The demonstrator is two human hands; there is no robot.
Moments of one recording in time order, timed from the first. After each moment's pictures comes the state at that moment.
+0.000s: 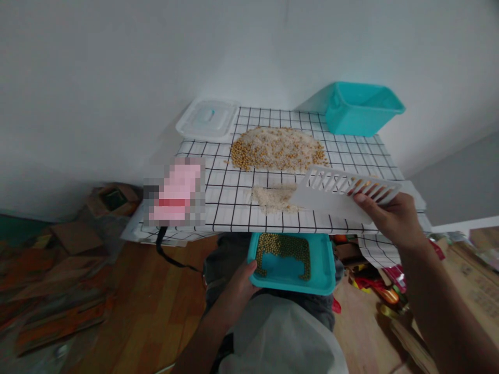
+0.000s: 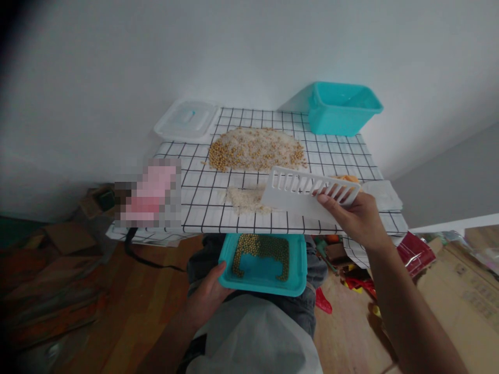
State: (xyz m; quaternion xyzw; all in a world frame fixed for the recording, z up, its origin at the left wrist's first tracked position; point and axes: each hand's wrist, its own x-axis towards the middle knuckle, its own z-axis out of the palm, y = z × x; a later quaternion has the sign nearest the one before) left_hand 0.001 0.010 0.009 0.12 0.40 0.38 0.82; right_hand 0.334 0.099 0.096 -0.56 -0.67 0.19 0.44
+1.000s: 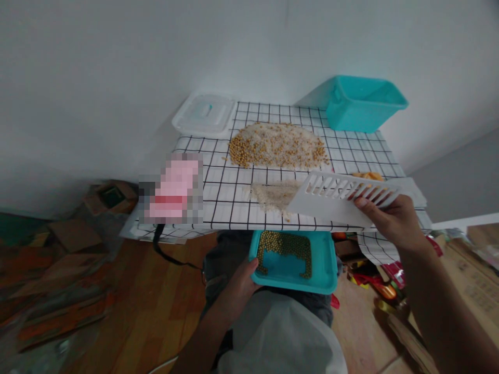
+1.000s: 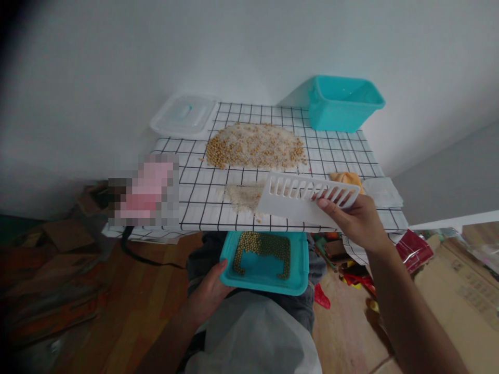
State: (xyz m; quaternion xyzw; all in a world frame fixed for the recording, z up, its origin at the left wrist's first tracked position) left_hand 0.006 0.009 -0.002 0.12 0.40 0.37 0.83; right_hand 0.336 0.093 0.092 -0.56 -0.66 0.24 0.43
